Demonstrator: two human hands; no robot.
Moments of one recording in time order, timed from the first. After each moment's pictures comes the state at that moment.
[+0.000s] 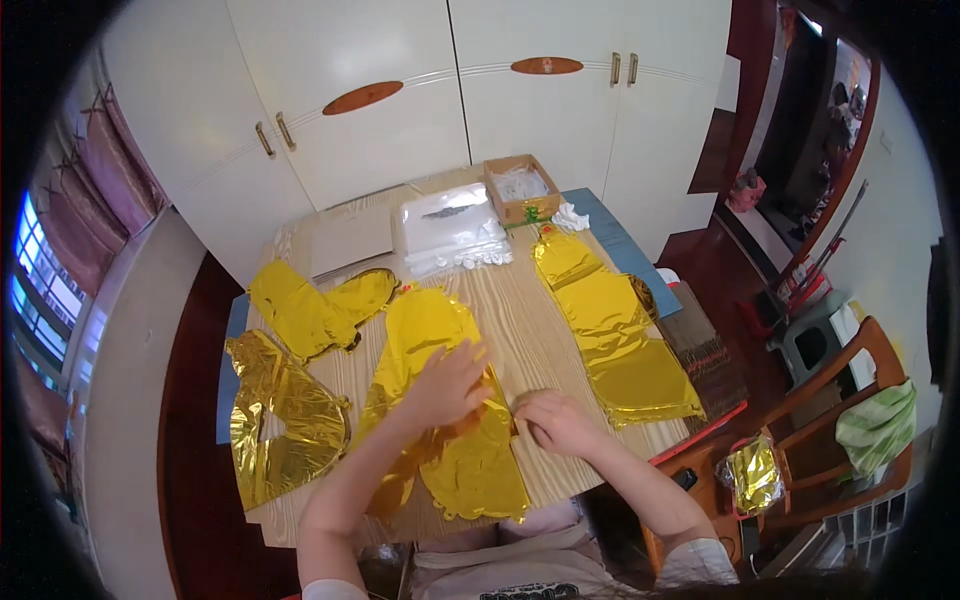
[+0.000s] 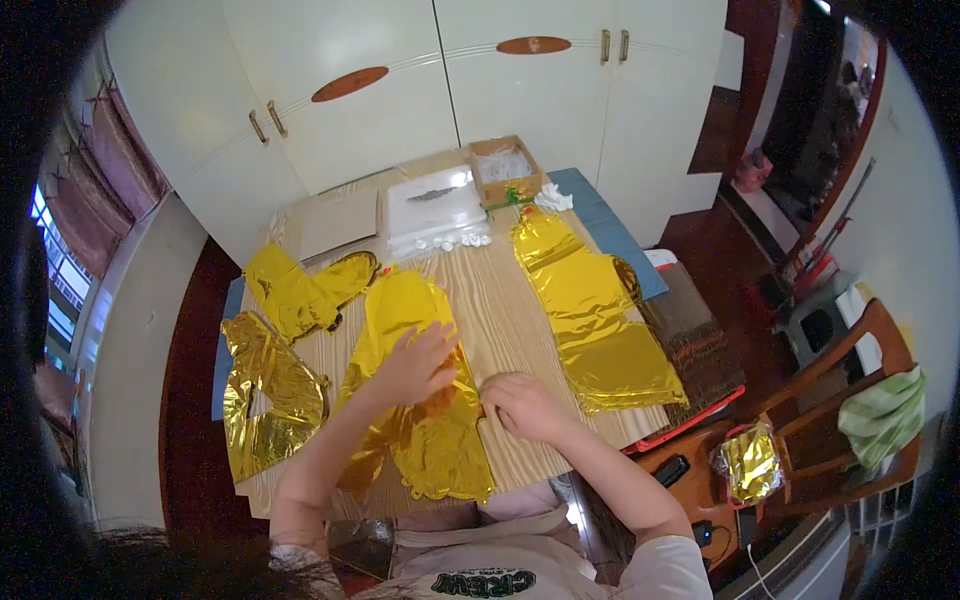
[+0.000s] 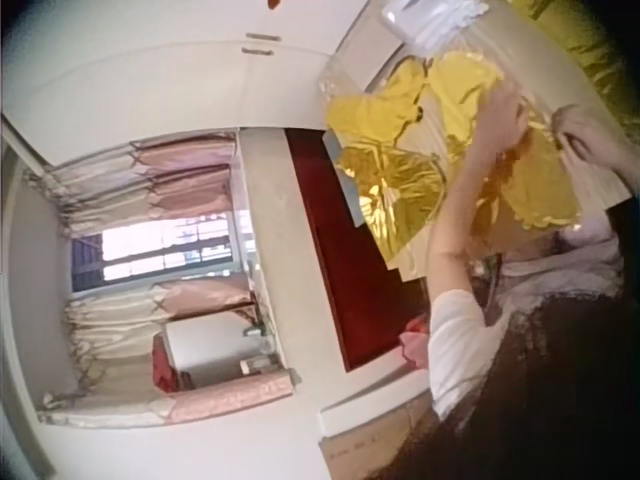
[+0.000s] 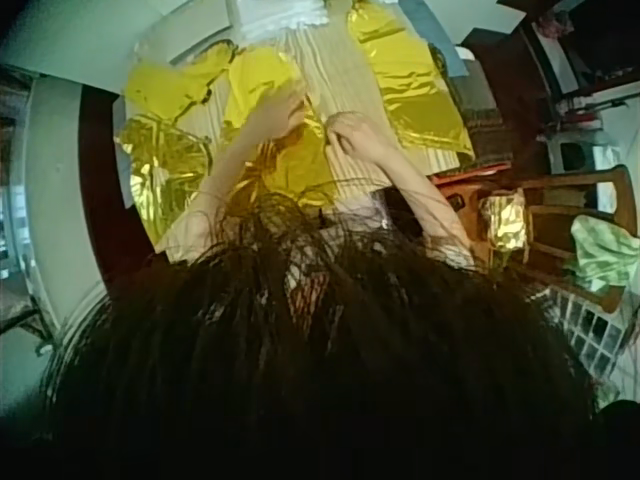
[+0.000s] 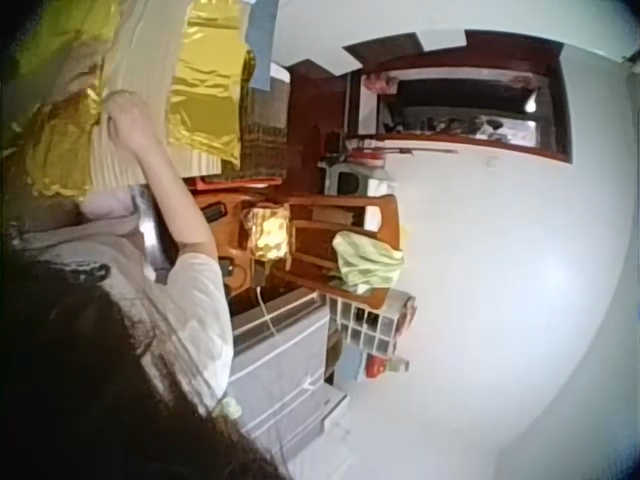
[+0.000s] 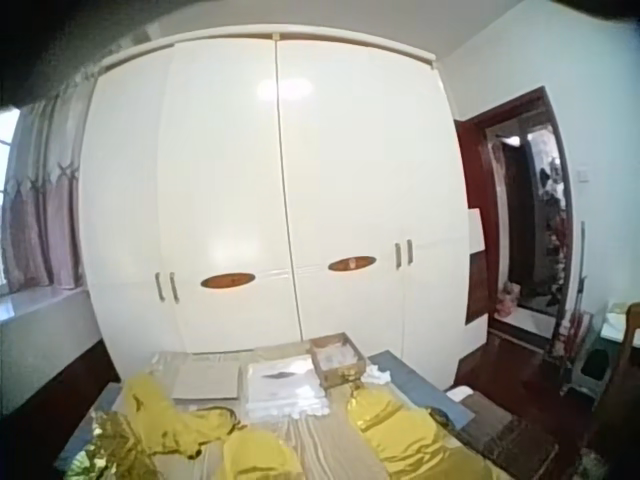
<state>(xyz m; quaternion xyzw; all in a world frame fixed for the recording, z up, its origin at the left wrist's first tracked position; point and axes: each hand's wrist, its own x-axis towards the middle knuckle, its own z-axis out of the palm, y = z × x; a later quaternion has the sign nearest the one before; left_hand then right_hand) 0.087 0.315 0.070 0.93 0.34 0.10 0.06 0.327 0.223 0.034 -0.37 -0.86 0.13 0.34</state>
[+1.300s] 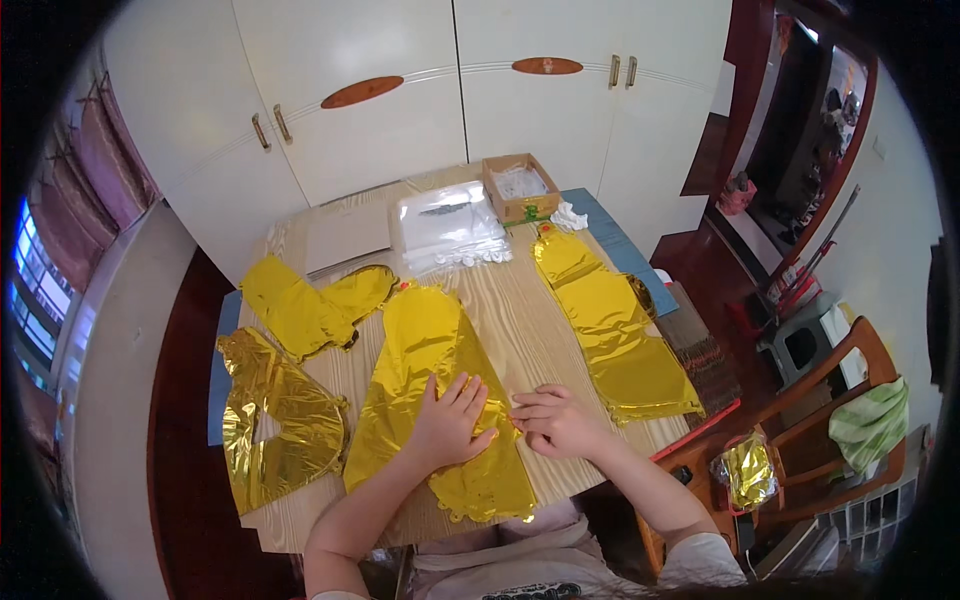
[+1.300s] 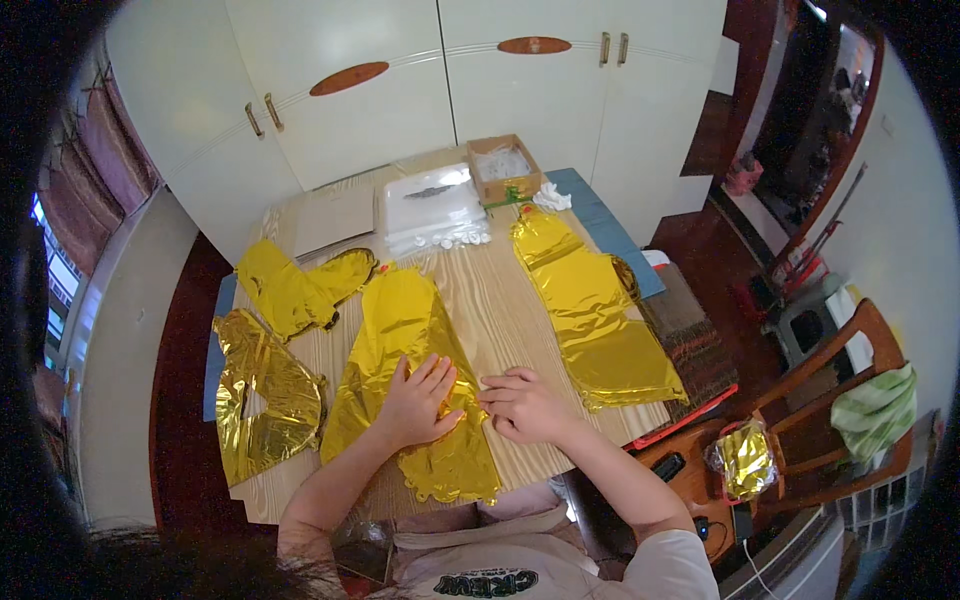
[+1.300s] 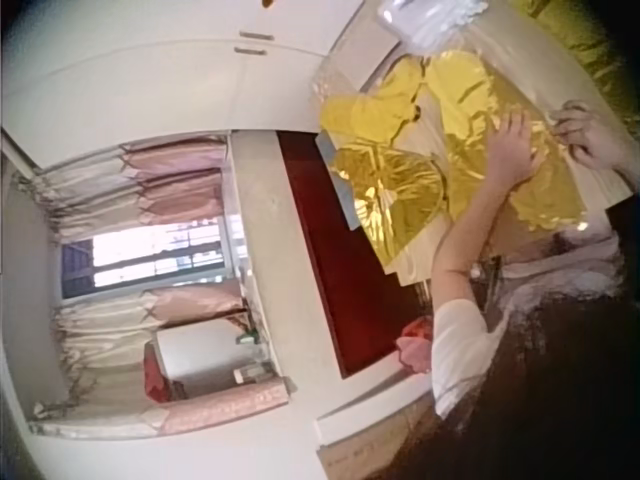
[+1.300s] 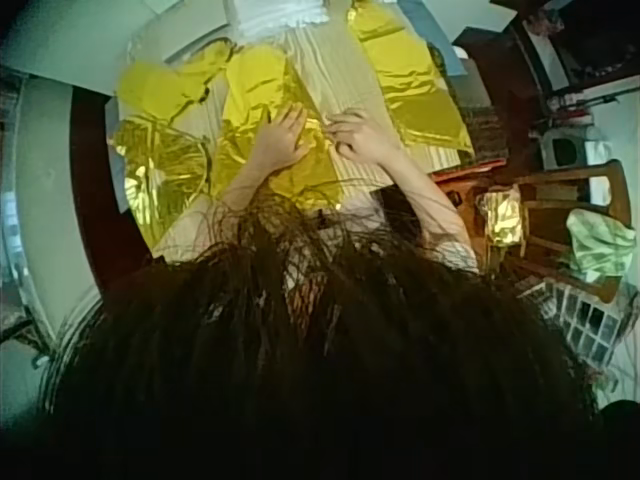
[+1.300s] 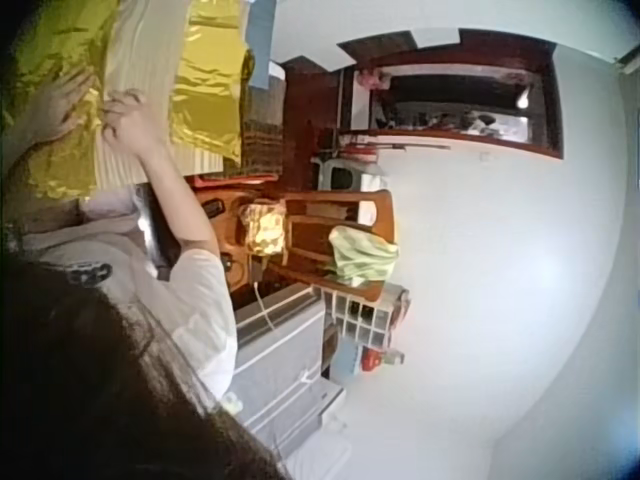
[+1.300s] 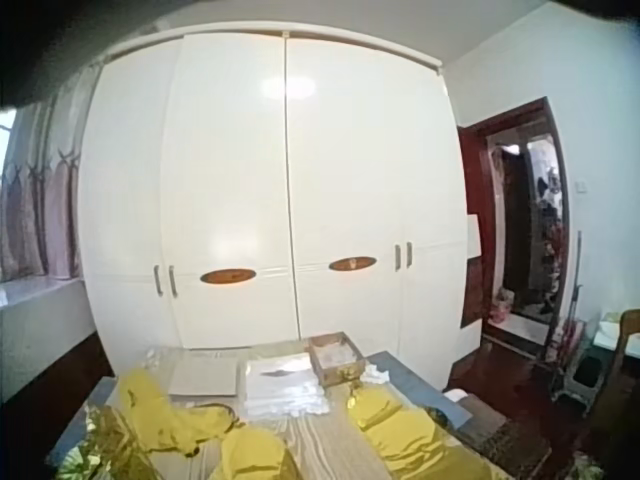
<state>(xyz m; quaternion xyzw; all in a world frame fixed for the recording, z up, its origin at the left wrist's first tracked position) 0.078 0.260 0.047 0.93 0.33 0.15 -0.05 0.323 0.217 0.041 -0.36 -0.89 0.06 0.29</state>
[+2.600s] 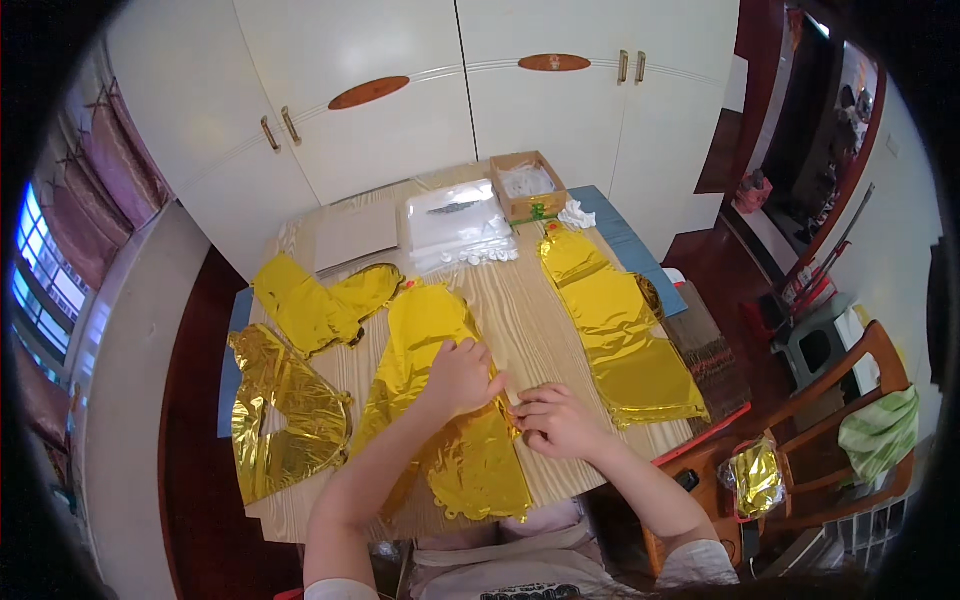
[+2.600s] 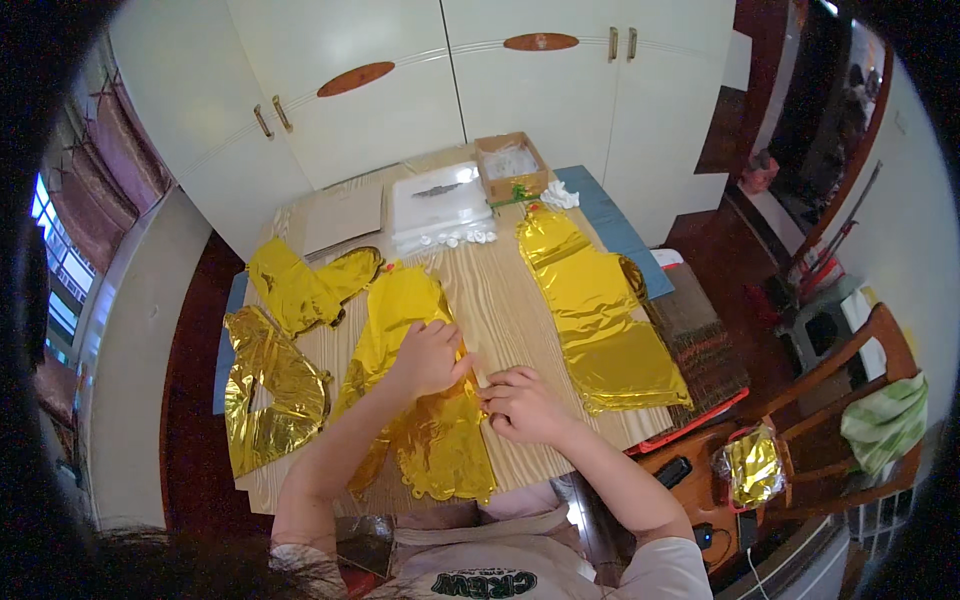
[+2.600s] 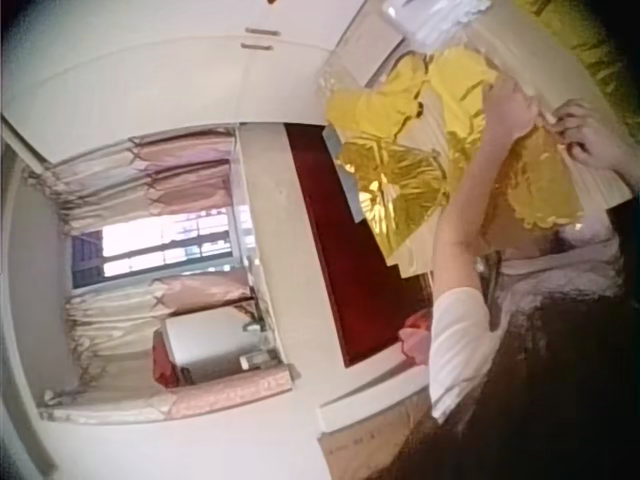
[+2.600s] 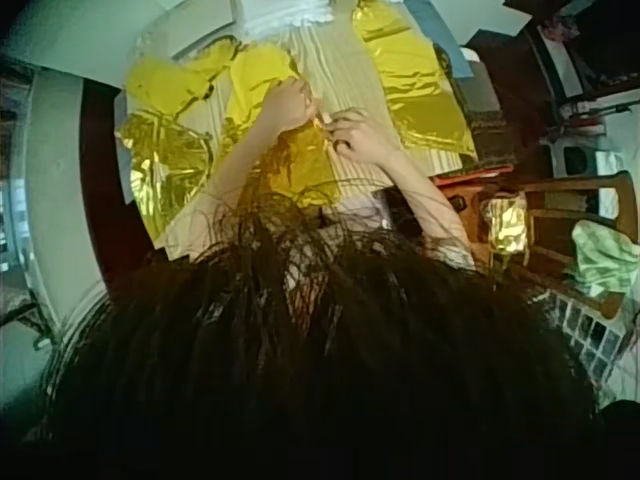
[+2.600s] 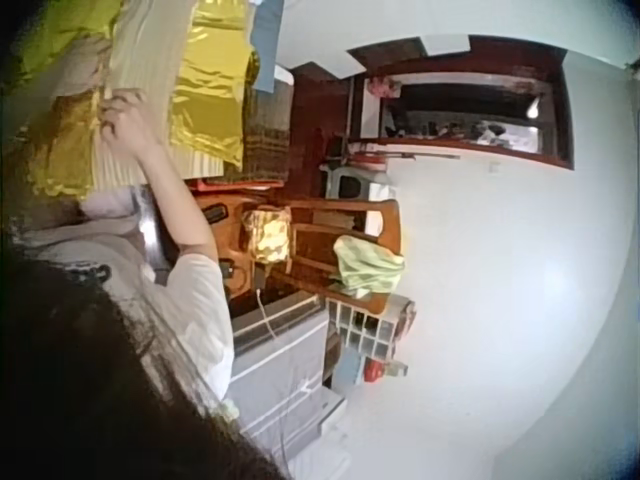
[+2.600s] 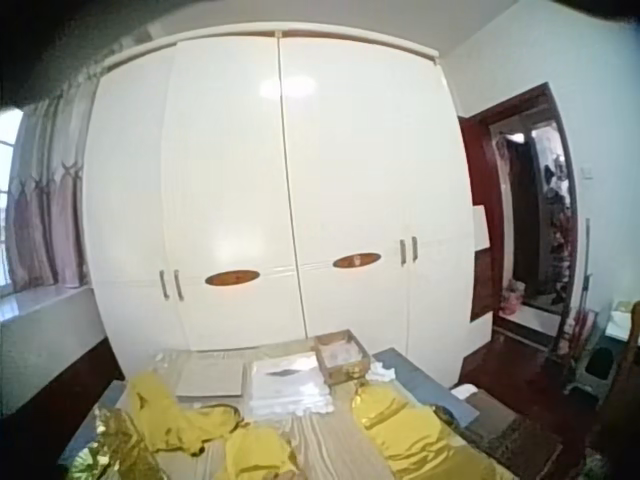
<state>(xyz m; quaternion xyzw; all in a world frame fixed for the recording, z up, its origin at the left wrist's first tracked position) 0.117 0.324 0.052 0.92 0.34 0.20 -0.11 0.324 0.219 0.043 -0.37 -0.87 0.07 0.31</state>
